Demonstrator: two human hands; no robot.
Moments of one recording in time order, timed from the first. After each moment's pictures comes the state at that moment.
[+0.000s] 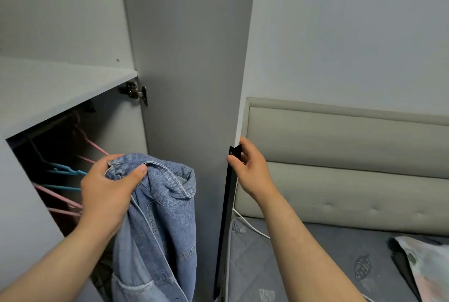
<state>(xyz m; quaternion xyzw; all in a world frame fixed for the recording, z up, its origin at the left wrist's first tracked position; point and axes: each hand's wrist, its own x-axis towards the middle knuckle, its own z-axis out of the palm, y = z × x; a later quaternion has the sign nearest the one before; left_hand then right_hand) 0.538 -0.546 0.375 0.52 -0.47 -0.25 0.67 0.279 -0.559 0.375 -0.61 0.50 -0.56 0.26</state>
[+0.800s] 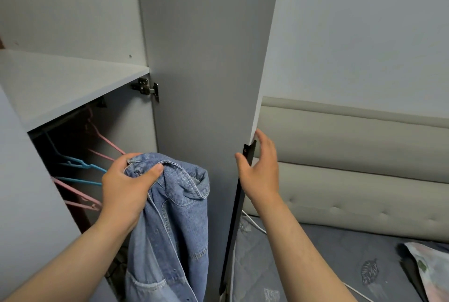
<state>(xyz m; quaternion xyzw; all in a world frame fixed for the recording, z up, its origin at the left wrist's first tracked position) 0.534 -0.545 0.372 0.50 -0.46 -0.29 0.67 0.299 -0.555 0.370 -0.56 0.58 -0.59 0.07</state>
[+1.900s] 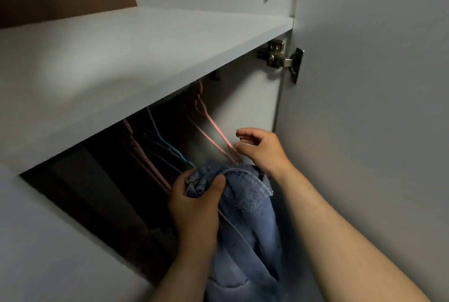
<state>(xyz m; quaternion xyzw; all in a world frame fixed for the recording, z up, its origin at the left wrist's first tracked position) 0.602 -0.662 0.281 0.62 -0.19 -0.20 0.73 0.523 -0.826 0.272 -0.64 0.39 -0.41 0.52</state>
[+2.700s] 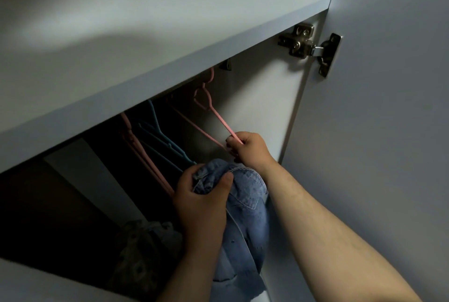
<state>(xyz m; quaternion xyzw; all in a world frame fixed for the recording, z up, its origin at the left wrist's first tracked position) 0.621 -0.686 0.263 0.67 -0.21 -0.16 0.69 0.582 -0.863 0.224 -0.69 0.43 -0.31 0.50</state>
